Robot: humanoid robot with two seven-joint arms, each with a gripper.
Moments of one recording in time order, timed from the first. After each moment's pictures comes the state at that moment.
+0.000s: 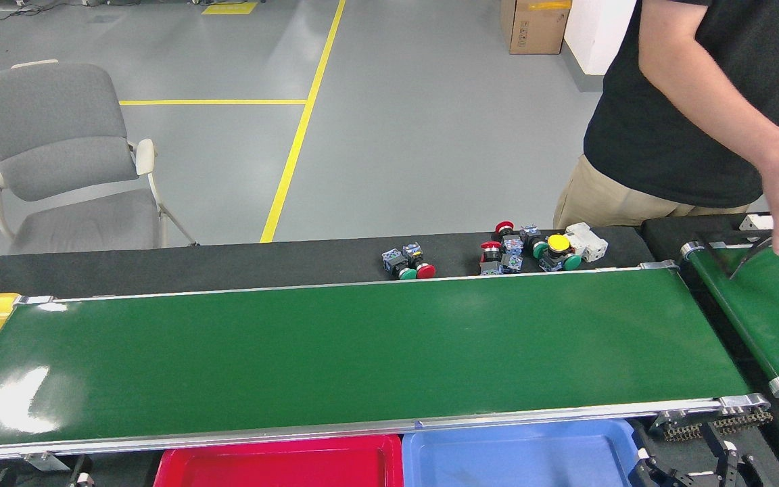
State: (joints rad) left arm 0.30 0.03 0.61 -1.68 -1.40 -0.43 -0.14; right arm 0.35 -0.09 -0.27 -1.74 1.24 -0.31 -0.05
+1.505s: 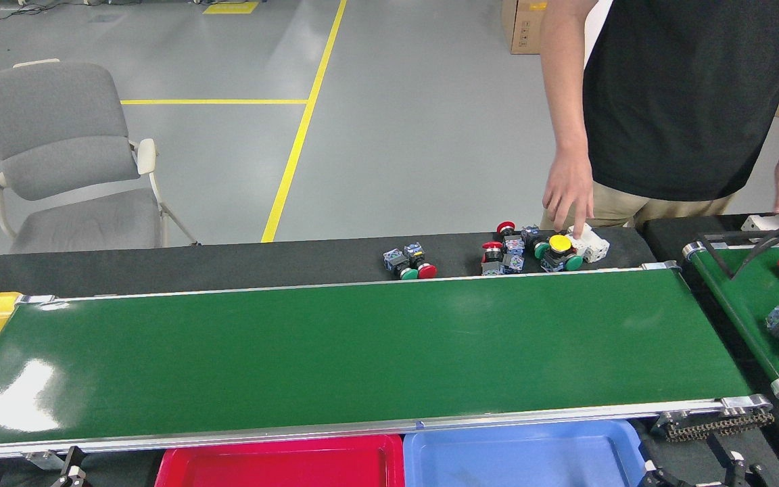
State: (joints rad) left arm 0.29 0.04 0.61 -1.67 -1.41 -0.44 -0.03; right arm 0.37 -0.13 -0.27 -1.71 1.24 -0.31 -0.05
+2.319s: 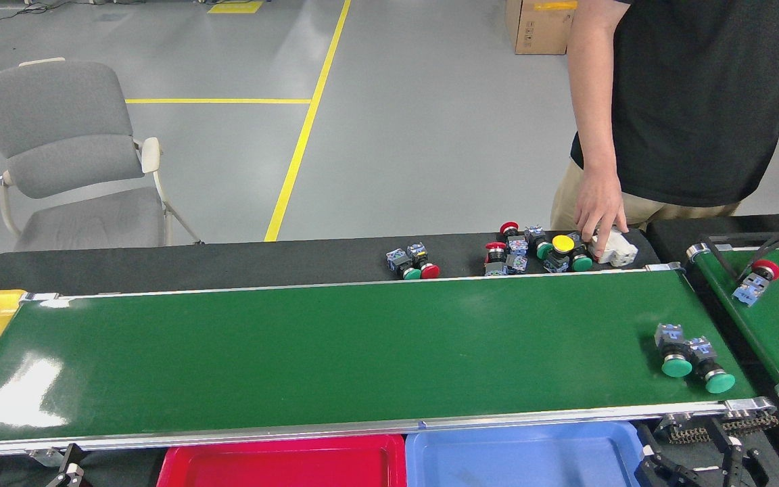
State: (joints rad) left arm 0.29 0.05 0.61 -1.65 -1.41 -0.44 -0.02; right arm 0.33 -0.13 -0.27 -1.71 1.24 -0.31 -0.02
